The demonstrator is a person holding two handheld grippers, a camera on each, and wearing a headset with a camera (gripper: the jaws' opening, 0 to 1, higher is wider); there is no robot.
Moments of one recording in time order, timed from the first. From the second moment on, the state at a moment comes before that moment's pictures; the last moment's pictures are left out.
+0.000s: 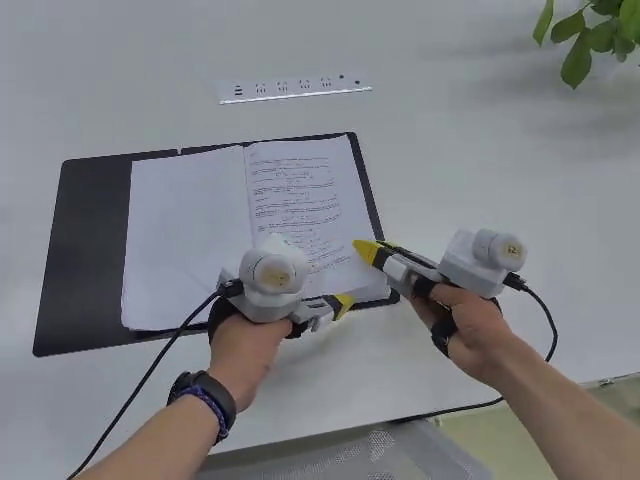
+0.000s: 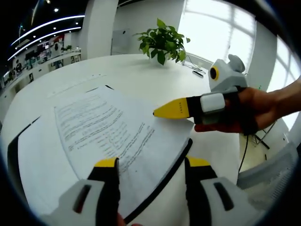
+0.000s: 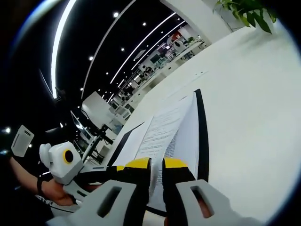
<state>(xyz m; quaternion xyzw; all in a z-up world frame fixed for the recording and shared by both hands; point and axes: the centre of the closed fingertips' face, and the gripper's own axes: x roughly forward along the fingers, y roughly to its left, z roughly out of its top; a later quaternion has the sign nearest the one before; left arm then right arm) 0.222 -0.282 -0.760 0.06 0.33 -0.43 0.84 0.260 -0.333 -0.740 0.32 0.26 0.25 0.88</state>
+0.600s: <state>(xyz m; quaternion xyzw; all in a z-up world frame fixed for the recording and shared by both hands) 0.220 -0.239 -0.732 0.08 0.31 -0.40 0.86 0.262 -0.322 -0.722 0.33 0.25 0.24 0.88</state>
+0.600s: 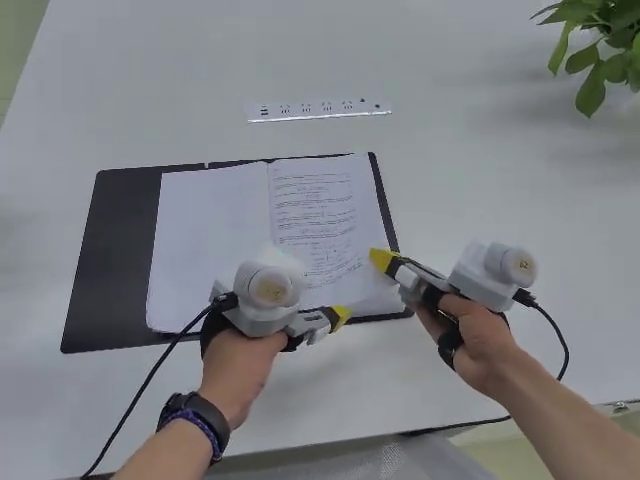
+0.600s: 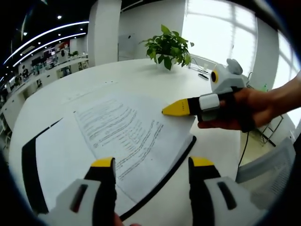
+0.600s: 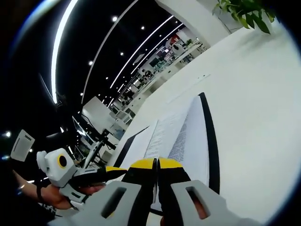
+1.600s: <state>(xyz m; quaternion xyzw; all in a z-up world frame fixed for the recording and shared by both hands) 0.221 -0.158 -0.689 0.05 0.28 -0.34 0.90 0.274 -0.250 -0.678 0.34 0.21 0.27 0.88</state>
